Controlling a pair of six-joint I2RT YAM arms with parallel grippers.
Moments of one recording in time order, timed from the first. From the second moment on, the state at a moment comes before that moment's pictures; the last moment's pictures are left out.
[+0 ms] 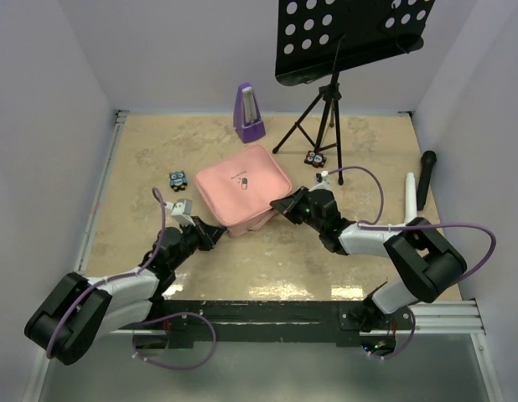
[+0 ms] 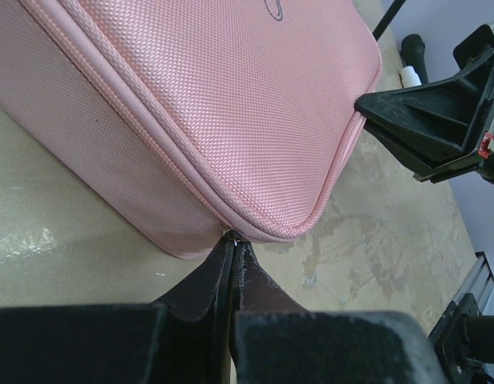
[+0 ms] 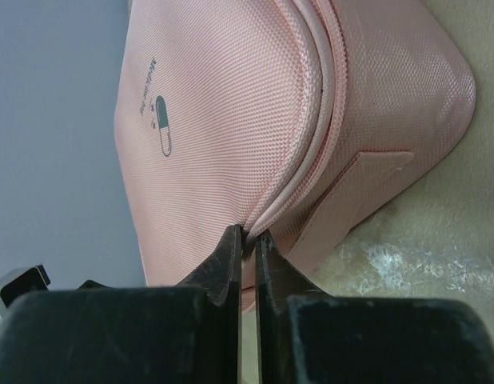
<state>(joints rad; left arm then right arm) -0.50 1.07 0.04 0.80 0.10 -0.71 0.63 1.51 0.53 0.61 0.01 1.15</state>
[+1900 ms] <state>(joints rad) -0.76 1.24 0.08 0.91 0.10 -0.61 0.58 1.55 0.49 0.75 0.02 1.11</state>
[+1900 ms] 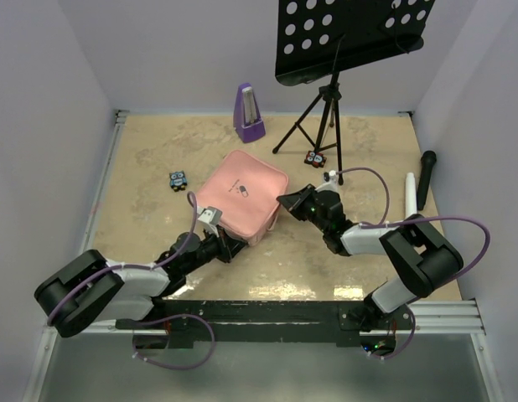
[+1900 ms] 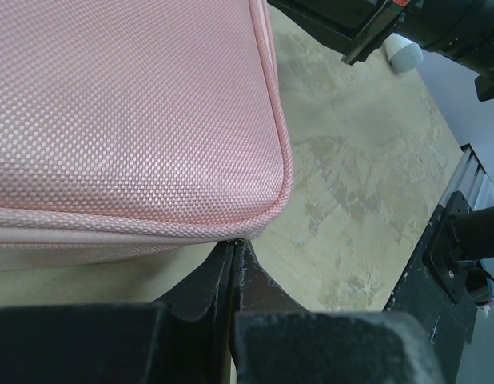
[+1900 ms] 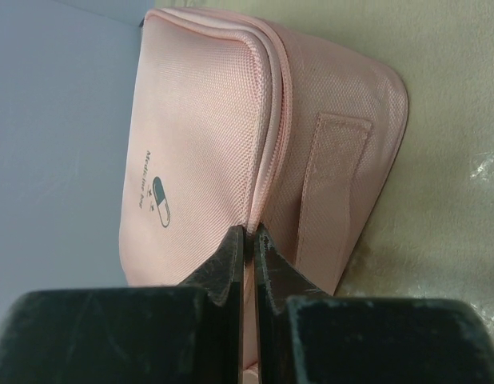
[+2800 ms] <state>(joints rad) -0.82 1.37 0.14 1.00 0.16 -0.62 0.62 1.58 0.48 0.82 0.11 1.11</state>
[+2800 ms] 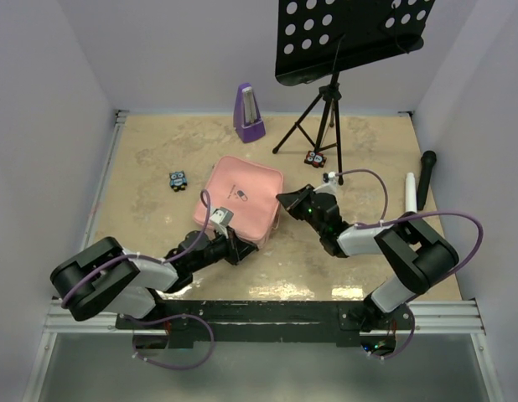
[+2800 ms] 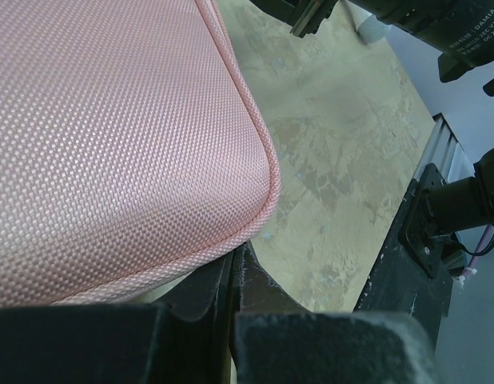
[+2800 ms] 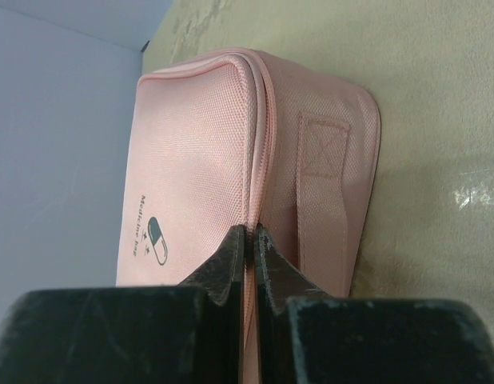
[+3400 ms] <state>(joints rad) -0.83 1.43 0.17 1.01 0.19 -0.62 0.66 1.60 0.48 0.84 0.21 1.11</state>
